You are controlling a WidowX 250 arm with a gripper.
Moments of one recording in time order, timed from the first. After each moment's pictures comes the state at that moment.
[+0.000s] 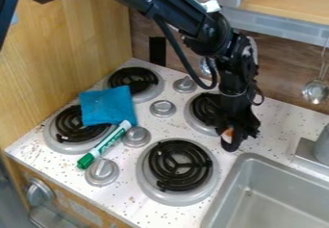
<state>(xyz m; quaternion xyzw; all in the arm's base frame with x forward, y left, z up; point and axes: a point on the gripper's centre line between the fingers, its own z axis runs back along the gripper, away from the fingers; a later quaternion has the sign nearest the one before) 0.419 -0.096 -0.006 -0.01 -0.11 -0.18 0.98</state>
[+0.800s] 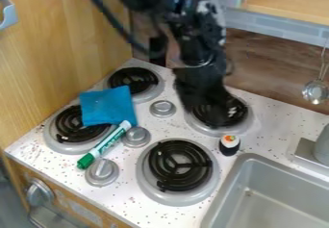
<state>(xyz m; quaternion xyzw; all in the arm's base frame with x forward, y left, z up) 0.354 -0.059 0.065 -0.03 -0.14 -0.16 0.98</state>
